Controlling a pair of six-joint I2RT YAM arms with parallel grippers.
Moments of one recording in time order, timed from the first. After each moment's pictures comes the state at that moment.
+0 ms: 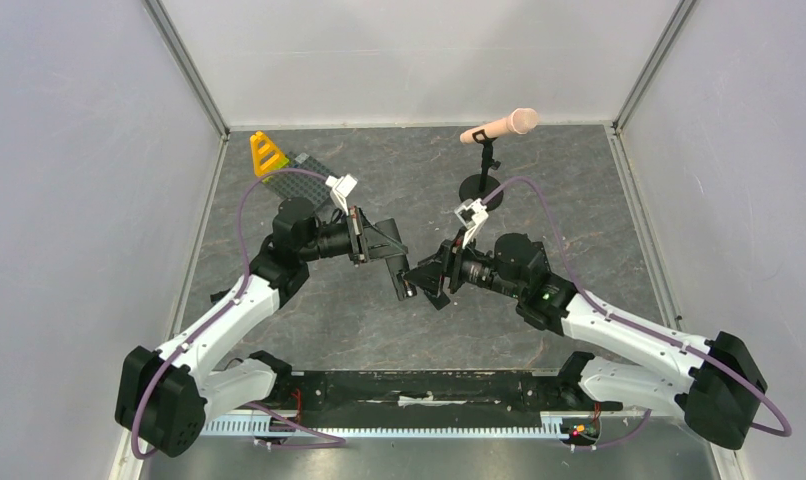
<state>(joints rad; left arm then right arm) -0.46 1.07 0.70 0.18 0.79 -0.89 0.86 1.04 0.63 0.28 -0.26 0.64</state>
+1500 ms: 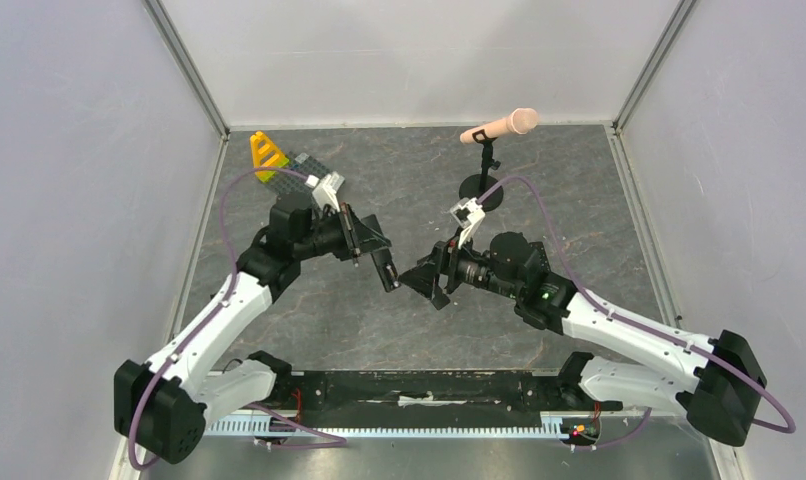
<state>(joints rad) -0.43 1.06 0.77 -0.11 0.60 -0.77 0.90 1.06 0.69 0.18 -0.20 0.59</state>
